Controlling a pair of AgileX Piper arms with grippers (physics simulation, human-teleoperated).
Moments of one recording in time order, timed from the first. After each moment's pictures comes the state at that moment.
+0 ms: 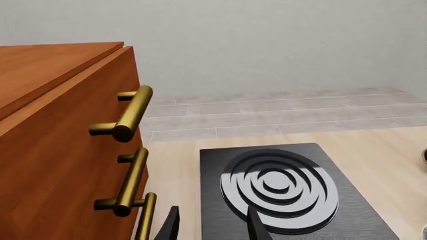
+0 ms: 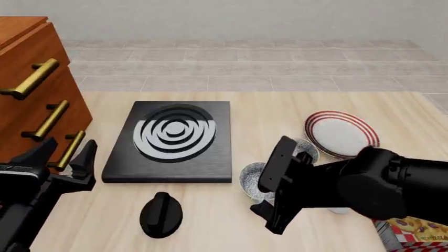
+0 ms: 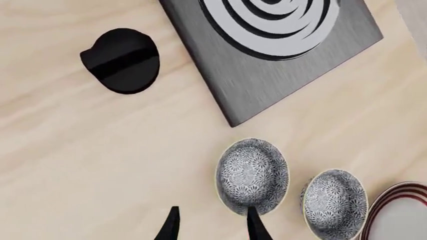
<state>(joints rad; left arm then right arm) -0.07 1.26 0.00 -1.22 0.03 0.75 1.33 -0.66 0.35 -0.35</state>
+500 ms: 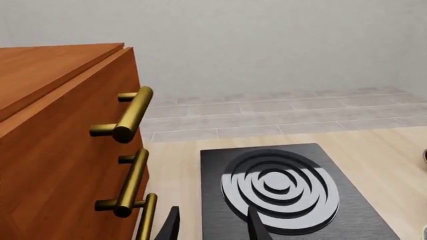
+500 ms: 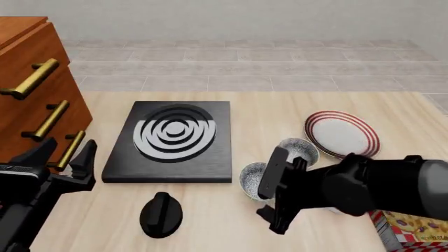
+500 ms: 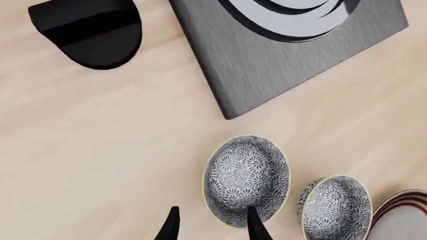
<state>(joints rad) -0.07 1.26 0.00 -1.22 0.03 0.68 1.48 -0.63 0.23 -0.50</state>
